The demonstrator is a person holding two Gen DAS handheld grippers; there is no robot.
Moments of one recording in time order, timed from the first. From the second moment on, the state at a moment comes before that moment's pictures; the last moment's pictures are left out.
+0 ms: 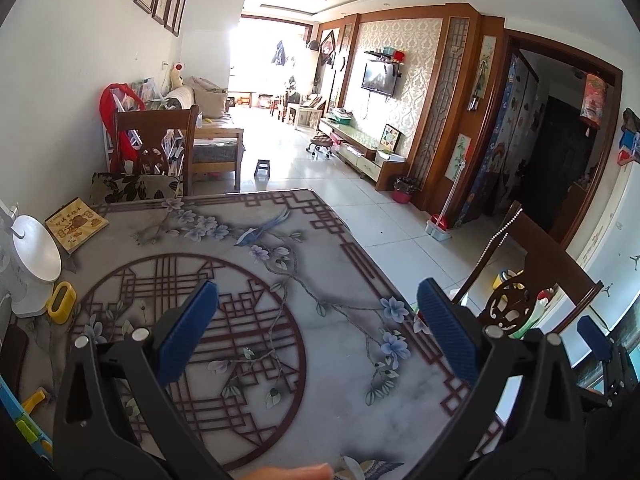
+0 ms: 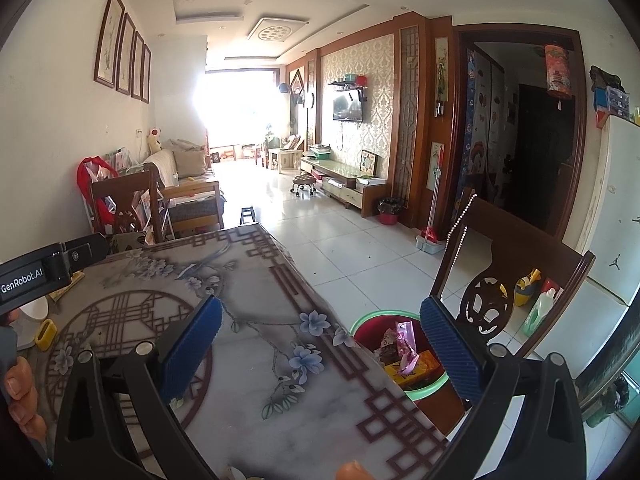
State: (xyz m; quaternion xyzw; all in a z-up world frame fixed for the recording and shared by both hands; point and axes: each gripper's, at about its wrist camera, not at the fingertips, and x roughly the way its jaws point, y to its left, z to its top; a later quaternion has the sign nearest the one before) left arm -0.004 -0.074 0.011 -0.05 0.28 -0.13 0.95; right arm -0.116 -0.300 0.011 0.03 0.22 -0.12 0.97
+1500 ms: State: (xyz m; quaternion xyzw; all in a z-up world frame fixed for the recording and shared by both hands) left arm 0.006 -0.068 -0.006 -0.05 0.30 -0.11 0.95; right arm -0.098 -0.302 -0.005 0.04 0.26 -0.10 0.96
